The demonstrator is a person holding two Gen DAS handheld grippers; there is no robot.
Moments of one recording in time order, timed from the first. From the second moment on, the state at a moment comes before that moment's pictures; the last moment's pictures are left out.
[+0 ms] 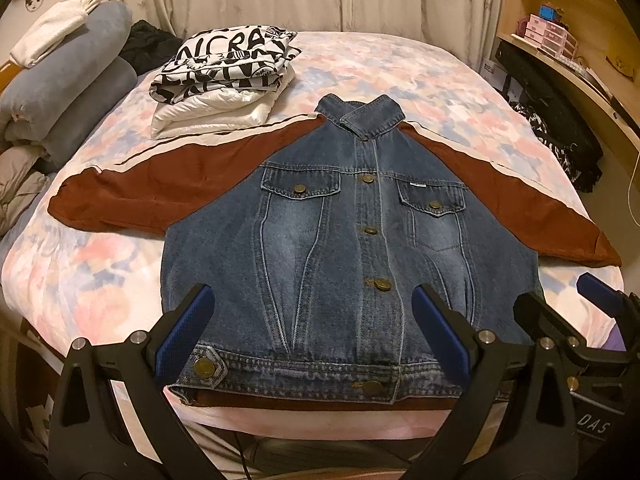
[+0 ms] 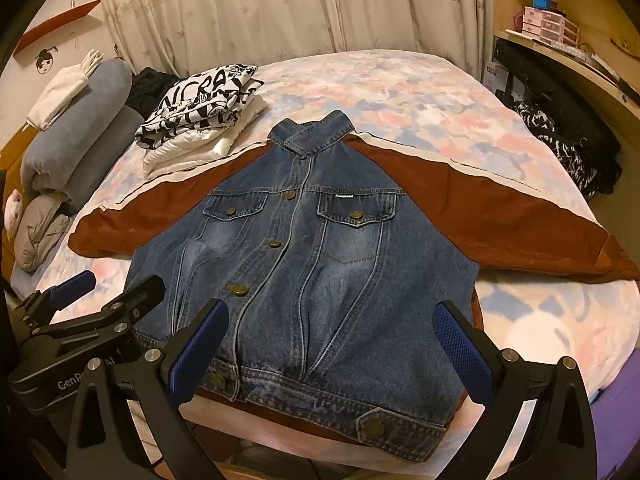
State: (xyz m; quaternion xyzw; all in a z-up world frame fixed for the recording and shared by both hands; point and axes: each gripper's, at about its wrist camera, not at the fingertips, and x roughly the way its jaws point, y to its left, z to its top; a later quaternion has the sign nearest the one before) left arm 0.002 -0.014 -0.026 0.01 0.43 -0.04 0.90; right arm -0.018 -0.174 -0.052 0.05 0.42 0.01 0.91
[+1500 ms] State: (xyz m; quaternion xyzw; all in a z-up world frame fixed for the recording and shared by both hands) left arm 0.036 -0.072 0.000 0.03 0.44 -0.13 0.89; right arm -0.014 -0.231 -0.026 0.07 0.38 -0.03 0.92
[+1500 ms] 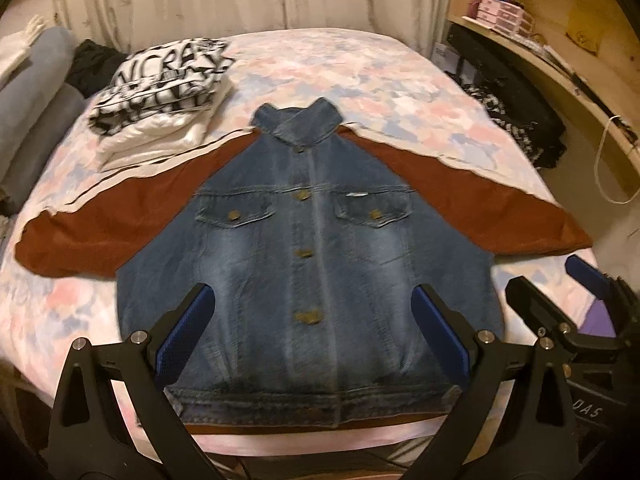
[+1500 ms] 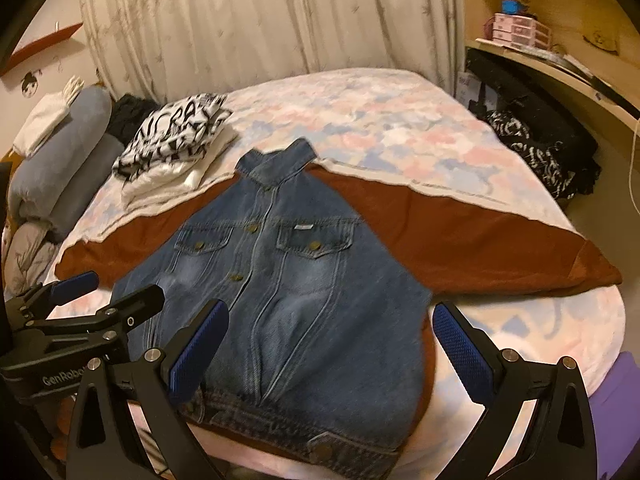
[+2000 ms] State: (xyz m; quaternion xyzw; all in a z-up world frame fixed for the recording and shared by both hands) left arm 0.068 -0.177 0.088 -0.02 0.33 -0.25 0.91; right arm -0.031 -0.340 0.069 -0.01 0.23 -0.18 0.96
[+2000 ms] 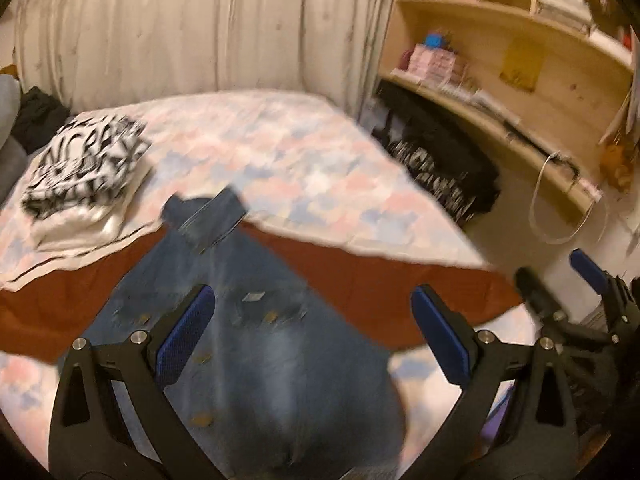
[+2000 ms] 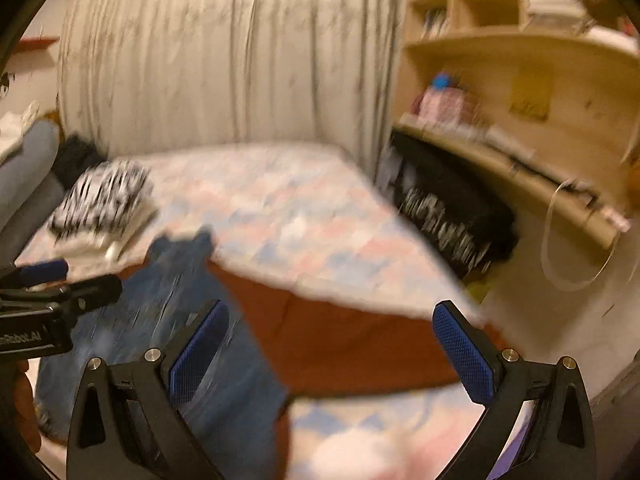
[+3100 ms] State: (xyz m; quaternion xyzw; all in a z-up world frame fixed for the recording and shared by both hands) left arm 0.169 -0.376 -0.107 0.02 0.39 -0.25 0.89; right arm -0.034 -0.734 -0.163 0.30 0.42 -0.30 0.80
